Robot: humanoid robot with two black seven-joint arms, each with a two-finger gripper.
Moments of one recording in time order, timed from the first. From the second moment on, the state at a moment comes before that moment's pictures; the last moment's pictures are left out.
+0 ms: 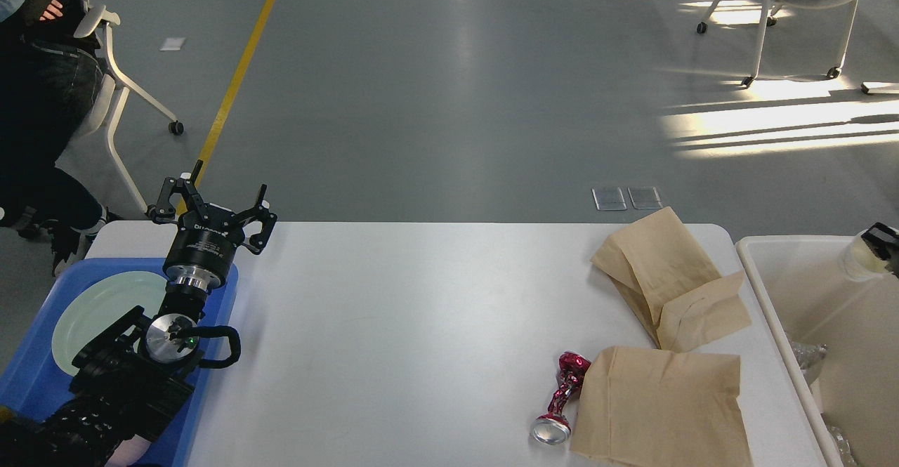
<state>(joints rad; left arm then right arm) -0.63 0.13 -1.06 -0.33 -0.10 -0.68 -0.31 1.32 -0.72 -1.07 0.83 0.07 -0.04 -0.22</state>
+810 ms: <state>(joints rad) -0.63 0.13 -1.06 -0.33 -0.10 -0.68 -0.31 1.28 -0.59 -1.00 0.79 0.08 -0.05 -0.22</state>
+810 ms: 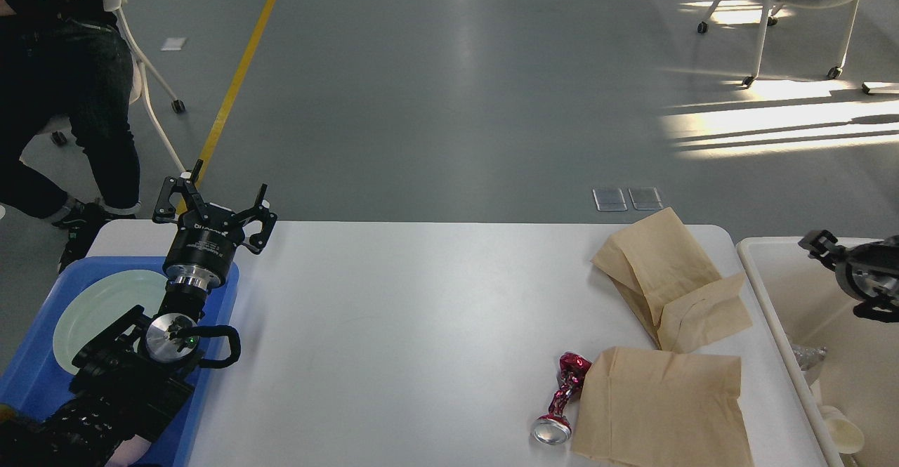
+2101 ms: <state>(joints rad) -0.63 0.13 -1.06 -0.33 -0.10 -0.68 -0.31 2.13 -0.37 -1.22 1.26 0.21 0.62 -0.22</state>
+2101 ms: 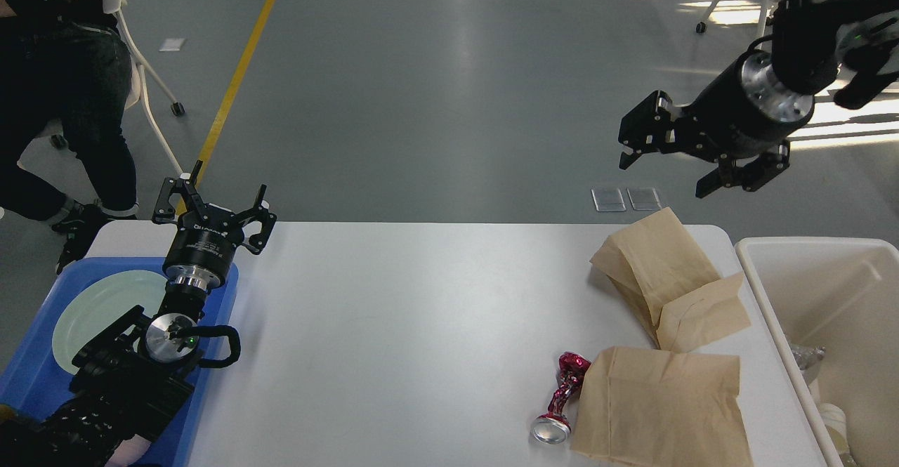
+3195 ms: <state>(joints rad) -0.63 0.13 -1.06 -0.33 -0.10 -0.68 -0.30 1.19 -0.28 -0.97 0.58 0.24 0.25 -0.22</state>
